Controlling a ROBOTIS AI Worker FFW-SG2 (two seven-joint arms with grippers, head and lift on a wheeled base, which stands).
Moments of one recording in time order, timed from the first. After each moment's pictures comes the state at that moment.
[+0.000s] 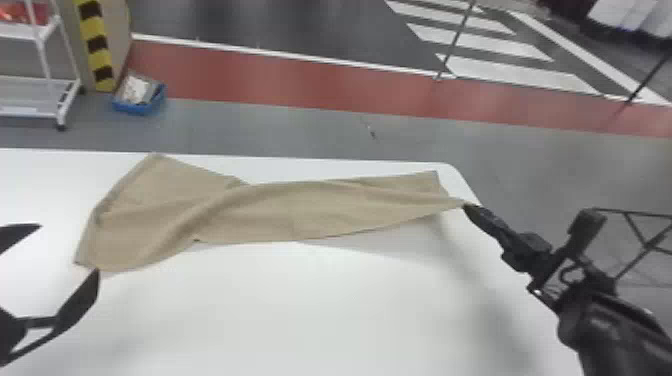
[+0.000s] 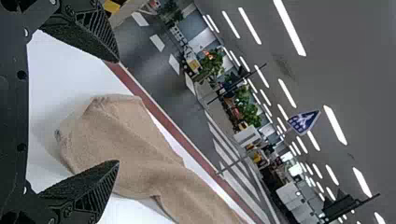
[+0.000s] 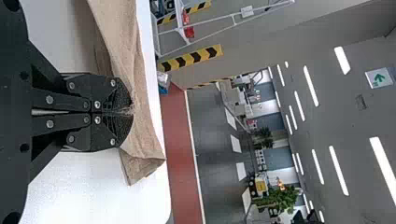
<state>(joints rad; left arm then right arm) 0.31 0.48 -0.10 -1.70 -0.25 -0.28 -0.12 -0.15 -0.41 -0.54 -1.08 -0.30 0.14 0.92</state>
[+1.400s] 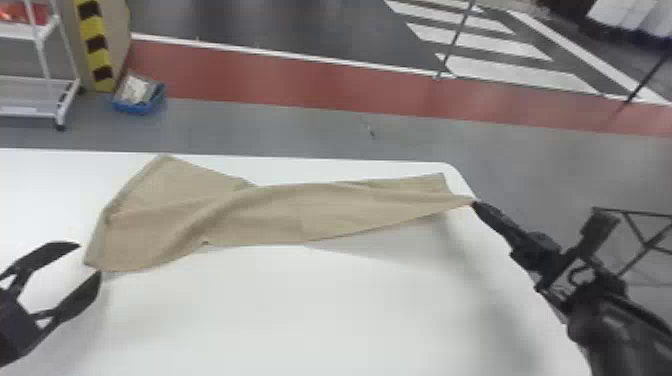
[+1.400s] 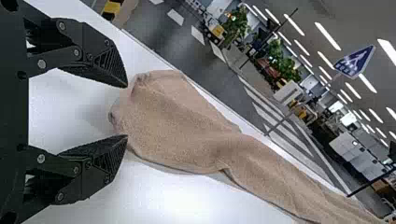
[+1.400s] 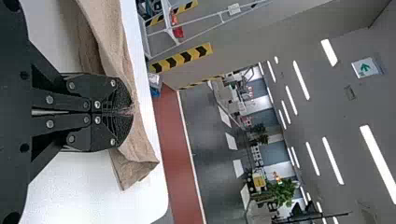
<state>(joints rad) 0.23 0.51 -0.17 -1.67 -0.41 -0.10 -0.22 -0.16 -0.42 -0.58 -1.08 -0.33 0.19 0.94</state>
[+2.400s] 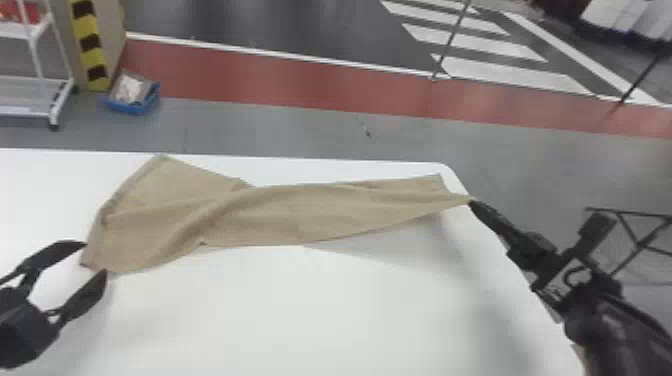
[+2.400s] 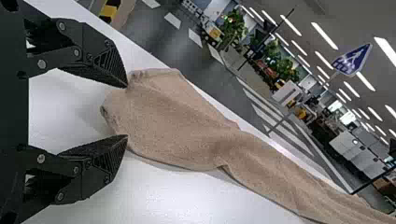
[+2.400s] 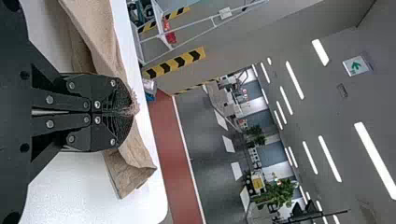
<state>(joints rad) 0.19 0.49 -0.21 -1.64 -0.45 -0.09 -0.19 -0.15 -0.42 -0.59 -1.10 -0.37 0.23 0.96</state>
